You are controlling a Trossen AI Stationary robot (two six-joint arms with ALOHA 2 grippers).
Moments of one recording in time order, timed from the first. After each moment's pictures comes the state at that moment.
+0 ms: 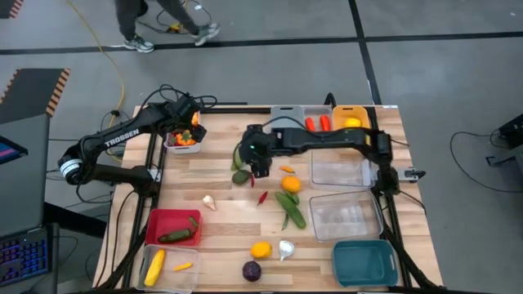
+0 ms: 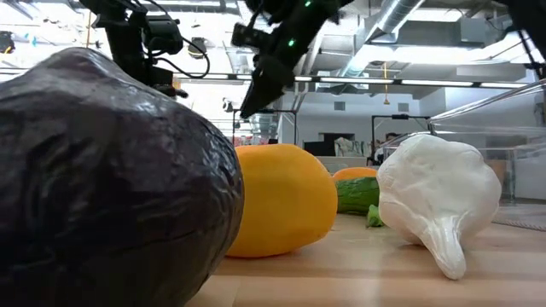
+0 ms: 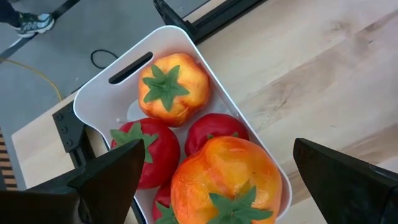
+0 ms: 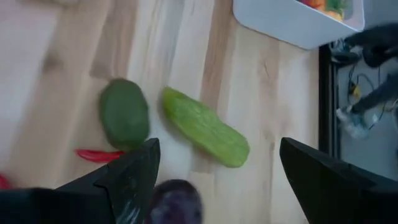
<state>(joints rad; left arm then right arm) 0.73 1.19 0.94 -0.88 -0.35 -0.23 -0.11 2.01 1.74 -0.61 0.20 -0.45</state>
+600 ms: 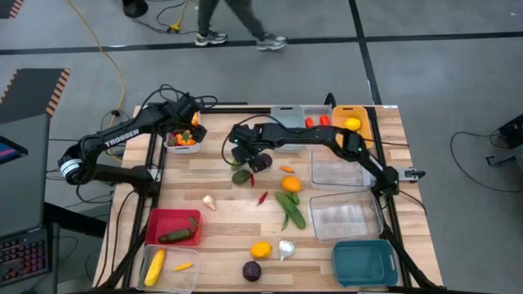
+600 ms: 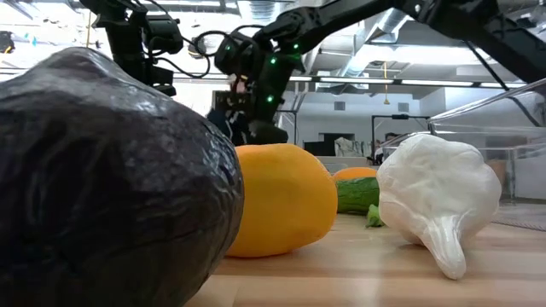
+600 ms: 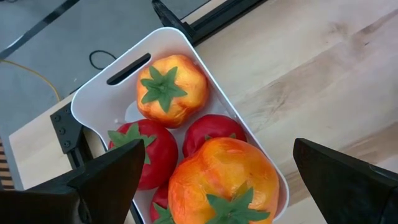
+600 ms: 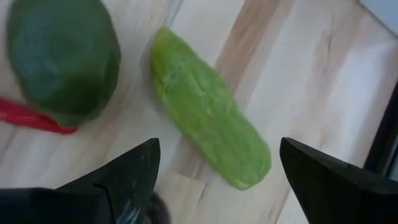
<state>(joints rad) 0.73 1.19 0.94 -0.87 -0.35 -0.23 -0.20 2.32 2.01 -0.77 0.10 -0.75</state>
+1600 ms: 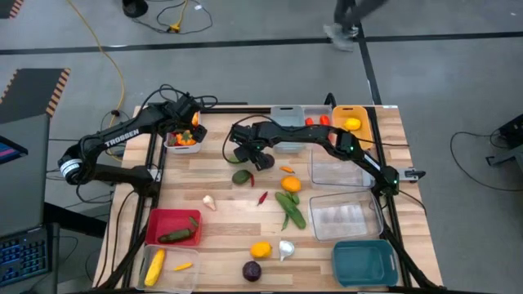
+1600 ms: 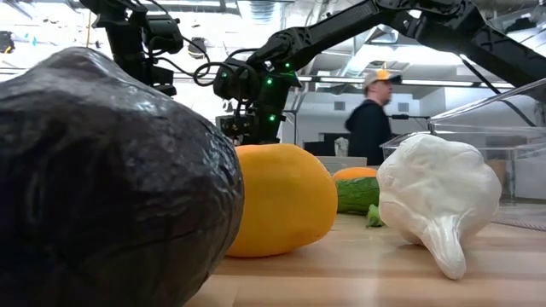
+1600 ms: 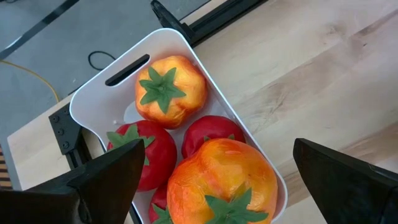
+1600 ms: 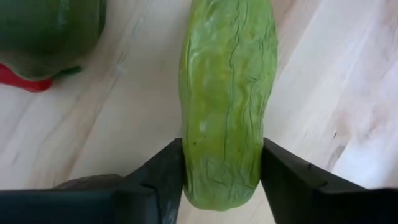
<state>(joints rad) 0.73 1.19 0.94 -0.87 -0.35 -0.23 -0.24 2.41 2.08 -0.88 0.10 -0.79</state>
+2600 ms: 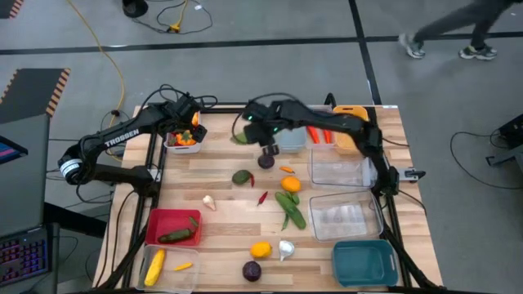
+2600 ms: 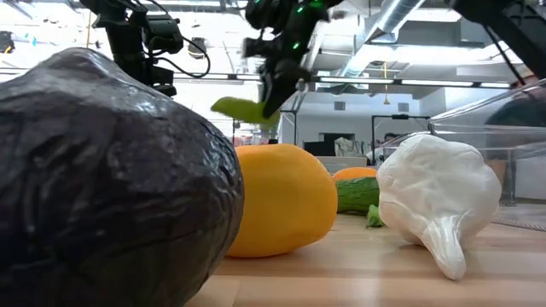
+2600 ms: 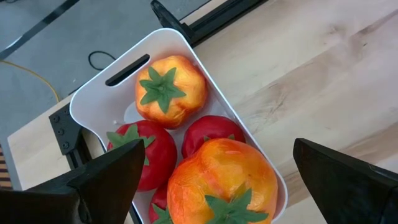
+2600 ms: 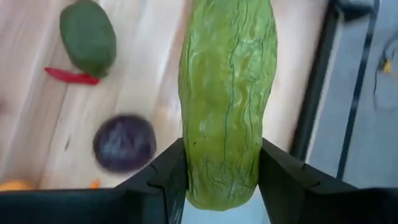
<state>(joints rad) 0.73 1.19 0.94 -0.87 -0.35 -0.23 -0.26 2.11 2.08 -1.04 0.10 -0.63</state>
